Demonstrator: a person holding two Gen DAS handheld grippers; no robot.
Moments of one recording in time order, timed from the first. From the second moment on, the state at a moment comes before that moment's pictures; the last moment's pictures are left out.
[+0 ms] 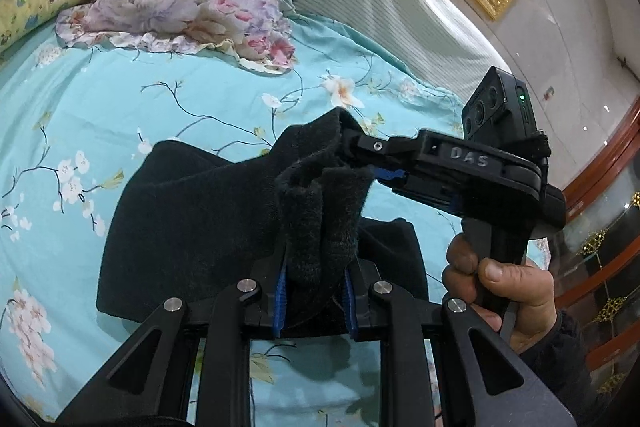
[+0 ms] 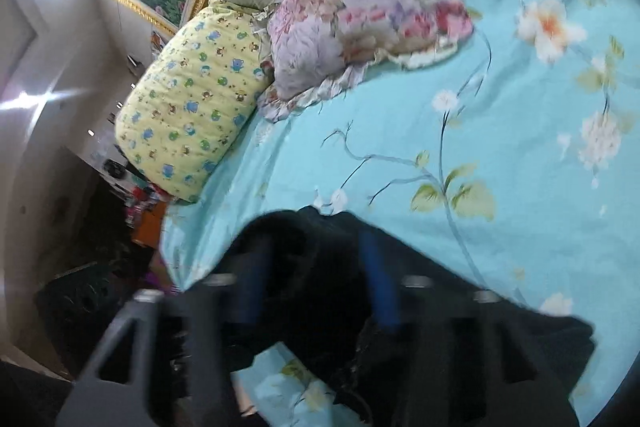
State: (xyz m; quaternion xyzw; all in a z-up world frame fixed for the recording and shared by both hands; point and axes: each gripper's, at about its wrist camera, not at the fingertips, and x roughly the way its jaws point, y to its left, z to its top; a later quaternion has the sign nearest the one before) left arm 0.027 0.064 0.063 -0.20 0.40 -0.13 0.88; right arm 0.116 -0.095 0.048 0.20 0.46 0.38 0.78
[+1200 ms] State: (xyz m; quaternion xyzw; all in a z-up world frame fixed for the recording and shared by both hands) left arm 0.032 -0.053 0.030 -0.08 0.45 -0.24 0.86; right arm 0.061 -0.228 0.016 0.24 0.44 0.23 0.83
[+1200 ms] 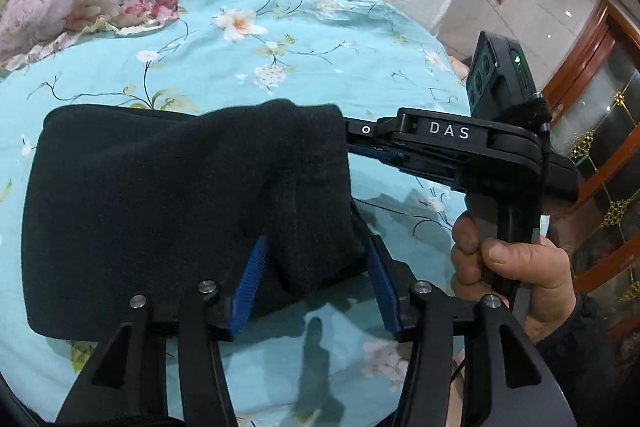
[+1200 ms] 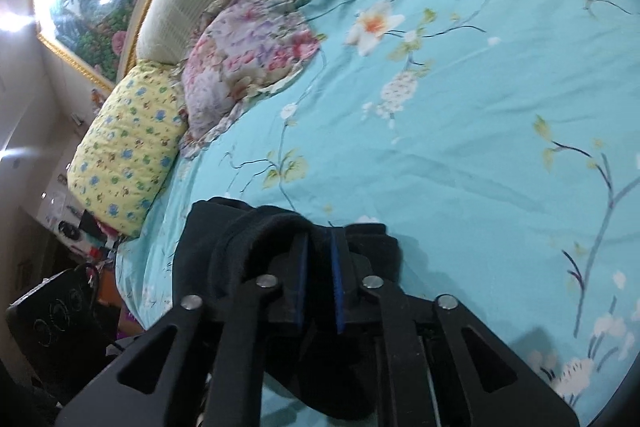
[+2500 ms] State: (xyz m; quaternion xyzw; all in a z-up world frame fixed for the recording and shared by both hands) left arm 0.020 0.111 0.031 -0.21 0.42 -0.10 0.88; right arm -0.013 -0.187 0.018 0.23 0.43 0.15 0.86
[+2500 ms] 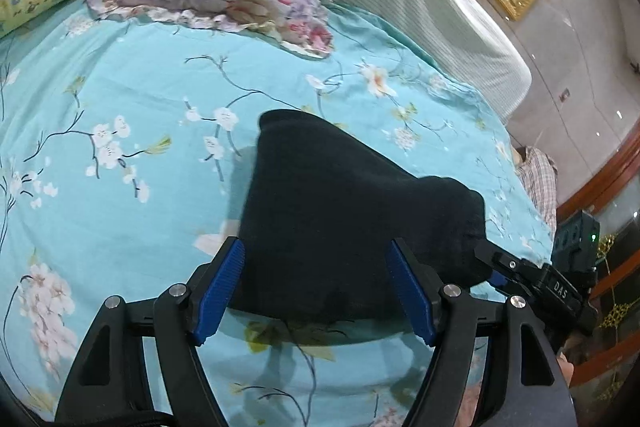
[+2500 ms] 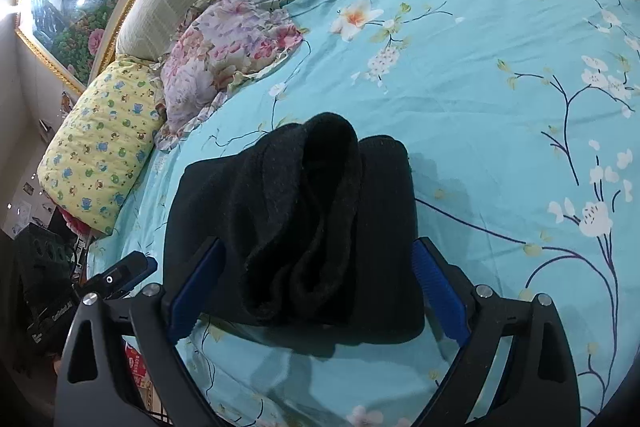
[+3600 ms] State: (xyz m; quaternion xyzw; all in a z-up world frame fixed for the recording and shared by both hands) left arm 0.079 0.108 -0.018 -0.23 0.47 -0.10 0.84; right arm 0.000 -0.203 -0.018 0.25 0.45 0.14 0.85
